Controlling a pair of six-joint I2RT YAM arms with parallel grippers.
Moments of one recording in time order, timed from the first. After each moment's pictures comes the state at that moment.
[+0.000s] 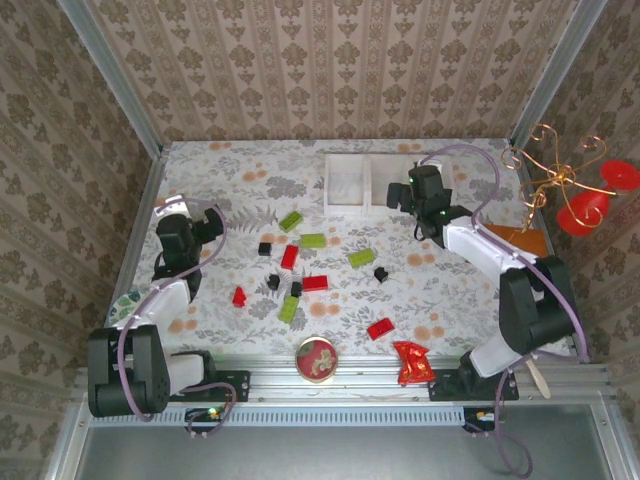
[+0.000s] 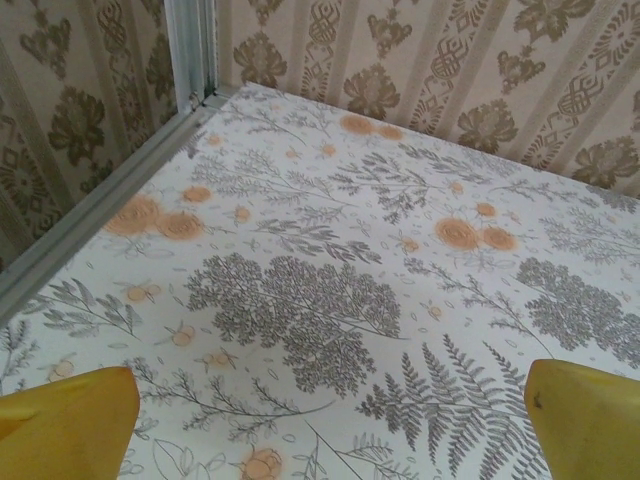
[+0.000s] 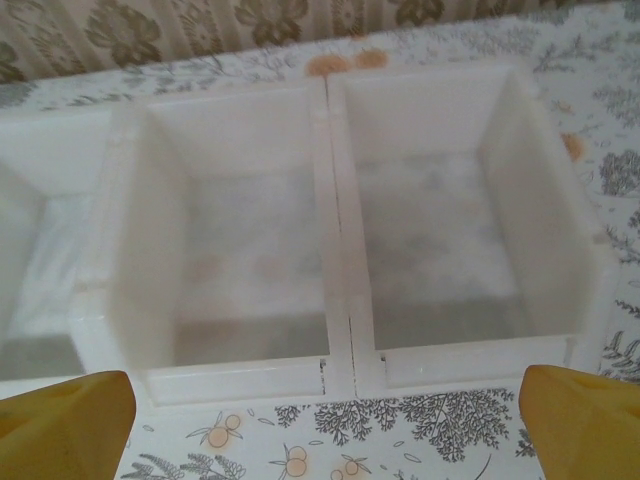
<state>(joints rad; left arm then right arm) 0.00 1.20 0.51 0.35 -0.10 -0.25 0.28 1.59 1.07 -0.16 0.34 0.34</state>
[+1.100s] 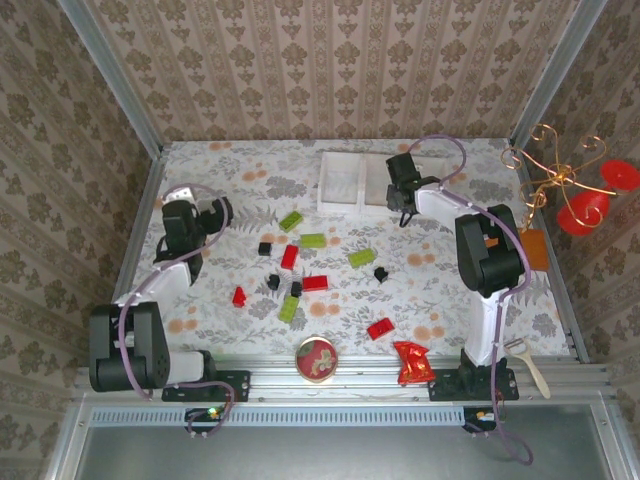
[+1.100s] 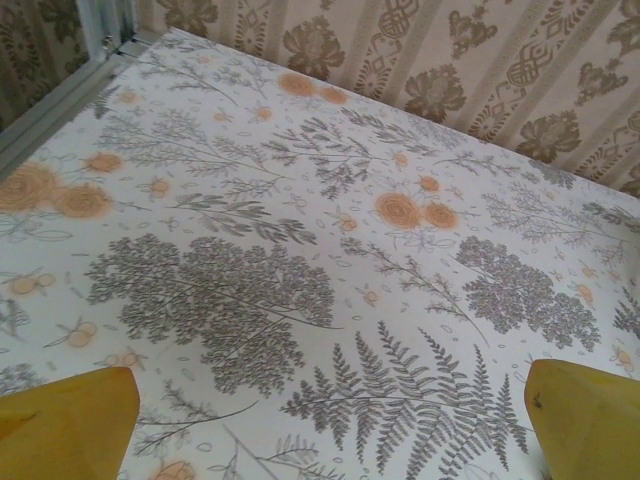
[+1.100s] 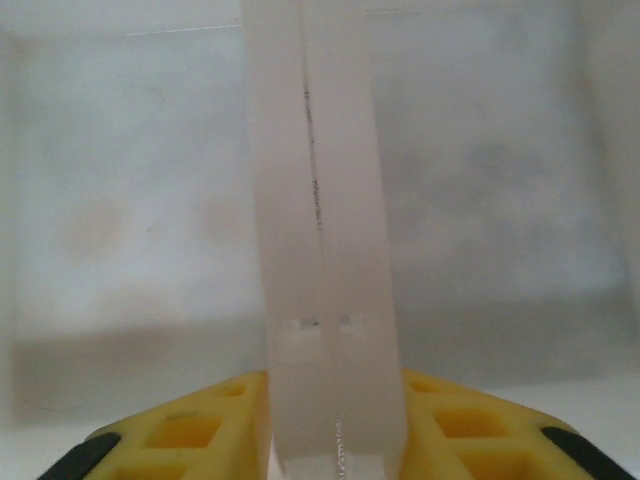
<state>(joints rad) -0.02 1.33 0.64 0.27 0.01 -0.31 0.27 2.02 1.44 -0.43 0.29 0.42</state>
